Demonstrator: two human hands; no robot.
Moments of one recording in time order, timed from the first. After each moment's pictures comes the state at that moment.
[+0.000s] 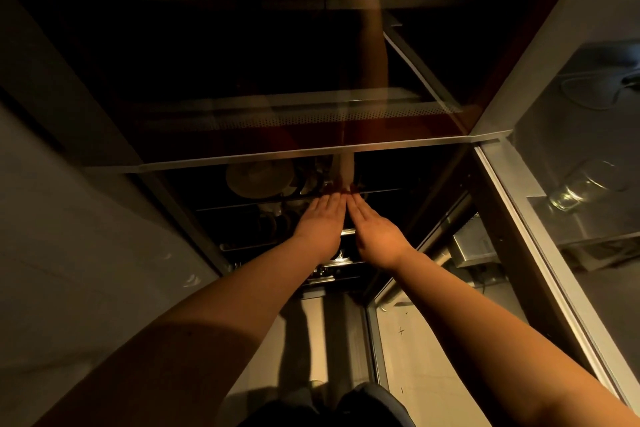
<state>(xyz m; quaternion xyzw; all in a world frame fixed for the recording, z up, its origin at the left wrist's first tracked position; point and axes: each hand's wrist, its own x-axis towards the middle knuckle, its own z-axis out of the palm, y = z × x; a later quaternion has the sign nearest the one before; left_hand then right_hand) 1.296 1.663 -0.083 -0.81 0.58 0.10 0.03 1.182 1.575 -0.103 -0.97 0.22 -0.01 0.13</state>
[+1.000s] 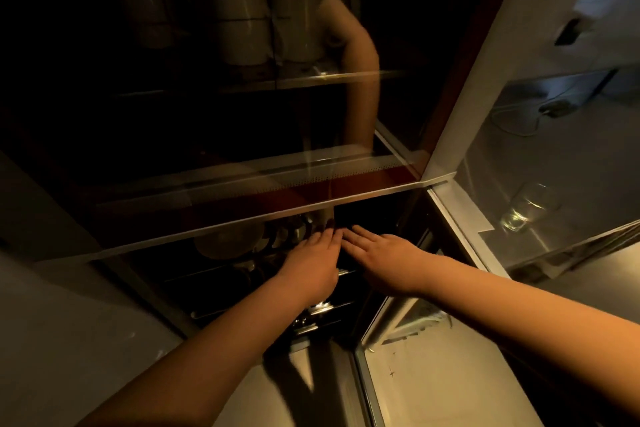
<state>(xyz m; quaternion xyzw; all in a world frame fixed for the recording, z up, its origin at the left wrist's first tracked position) 1.284 1.650 -0.012 -0.75 0.65 0.15 -0.01 1.150 1.548 -0.003 -0.98 0.13 0.16 -0.02</state>
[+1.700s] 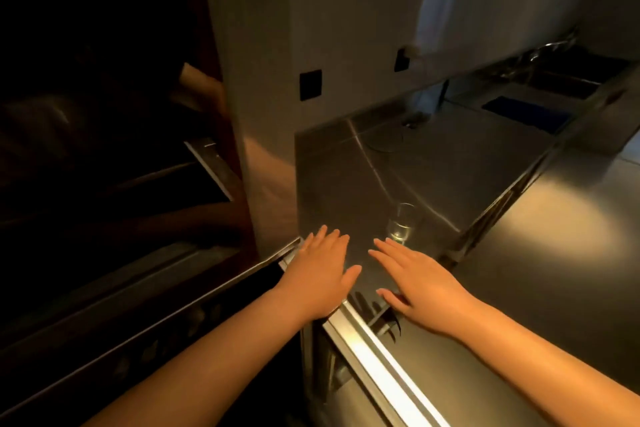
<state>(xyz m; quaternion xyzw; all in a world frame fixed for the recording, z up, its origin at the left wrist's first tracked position) 1.138 1.487 0.060 -0.62 0.77 0.12 -0.05 0.941 1.460 0.036 -0.91 0.42 -0.01 0.02</state>
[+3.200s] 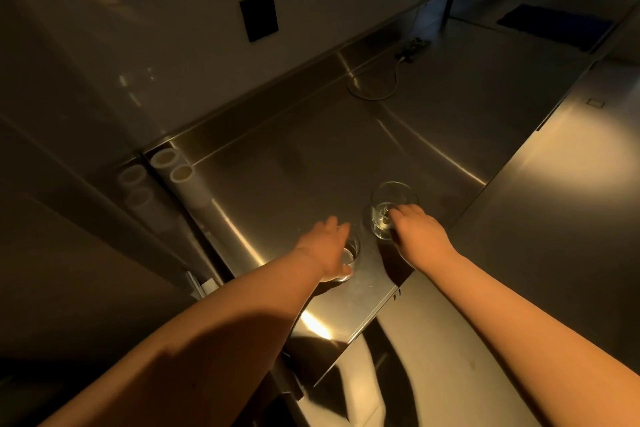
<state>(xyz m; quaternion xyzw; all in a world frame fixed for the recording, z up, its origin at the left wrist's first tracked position) 1.092 1.309 -0.054 -0.60 0.77 0.18 0.12 0.905 1.278 -0.073 -0.82 0.57 0.00 0.07</state>
